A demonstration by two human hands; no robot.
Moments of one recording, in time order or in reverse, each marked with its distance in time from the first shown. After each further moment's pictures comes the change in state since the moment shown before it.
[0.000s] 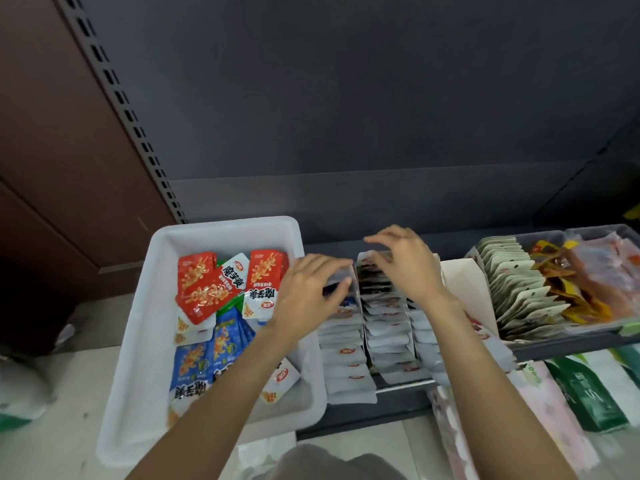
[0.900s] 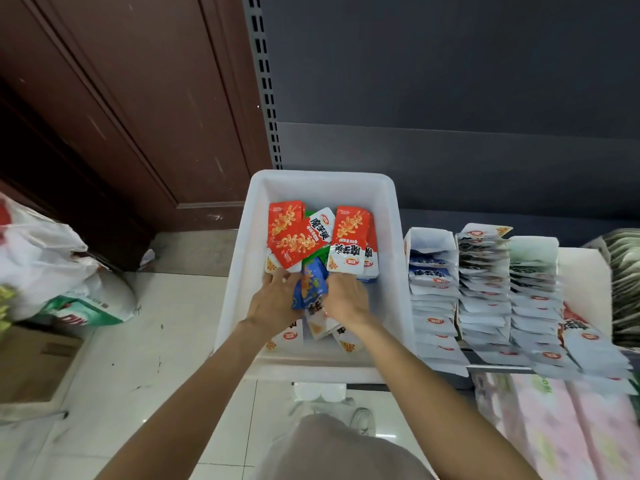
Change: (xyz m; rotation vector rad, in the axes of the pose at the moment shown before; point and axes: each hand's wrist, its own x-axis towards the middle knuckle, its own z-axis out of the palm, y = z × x) left_hand -0.142 -0.121 -0.070 0.292 -0.600 -0.705; right_hand -0.043 -0.178 0.172 0.019 -0.590 0.208
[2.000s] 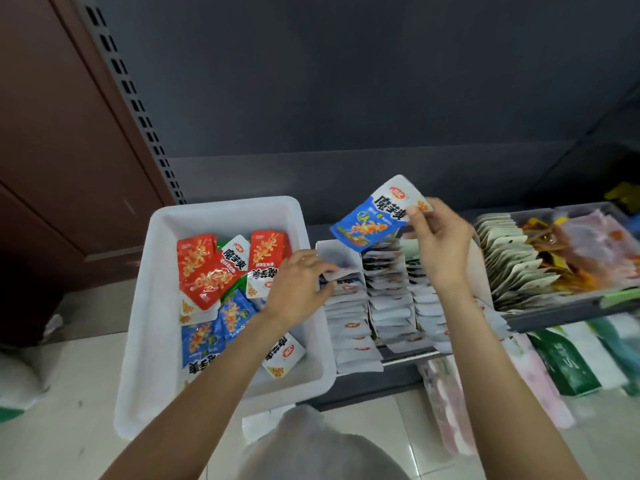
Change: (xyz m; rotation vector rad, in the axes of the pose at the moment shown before) left_hand 0.031 0.163 -0.021 -0.188 0.309 0.590; right_hand -0.064 0.160 -0.180 0.770 0.938 -0.138
